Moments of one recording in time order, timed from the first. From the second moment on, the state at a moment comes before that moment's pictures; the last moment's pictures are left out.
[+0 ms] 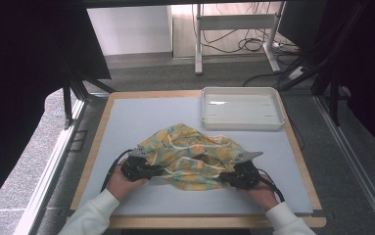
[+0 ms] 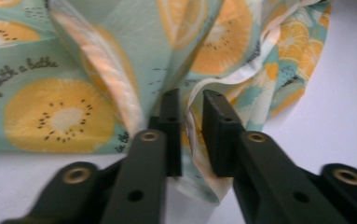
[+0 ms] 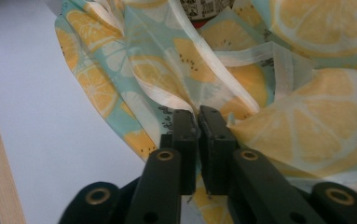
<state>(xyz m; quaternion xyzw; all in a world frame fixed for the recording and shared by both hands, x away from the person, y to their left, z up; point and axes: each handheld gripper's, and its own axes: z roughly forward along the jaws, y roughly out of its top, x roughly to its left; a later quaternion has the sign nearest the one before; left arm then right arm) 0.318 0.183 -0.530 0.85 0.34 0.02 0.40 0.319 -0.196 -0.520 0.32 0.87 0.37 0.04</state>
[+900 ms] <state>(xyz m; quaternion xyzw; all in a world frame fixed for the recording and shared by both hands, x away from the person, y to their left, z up) 0.346 0.191 -0.464 0.79 0.38 0.09 0.47 0.303 -0.198 -0.463 0.30 0.82 0.47 0.13</state>
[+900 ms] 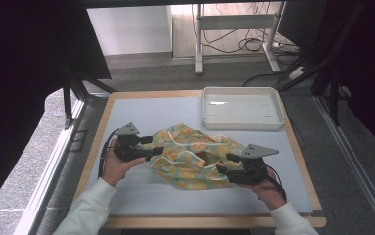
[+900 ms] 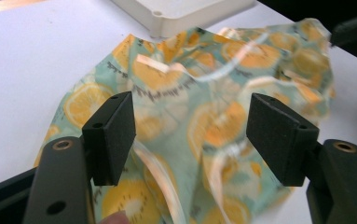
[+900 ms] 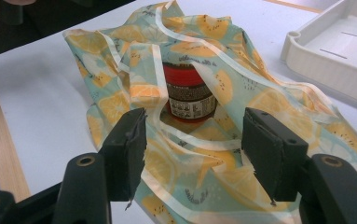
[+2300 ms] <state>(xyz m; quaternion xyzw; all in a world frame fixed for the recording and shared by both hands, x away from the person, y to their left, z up) 0.375 0.175 -0.494 0.82 0.37 0.04 0.44 0.310 -0.202 -0.473 0.31 0.82 0.45 0.14</state>
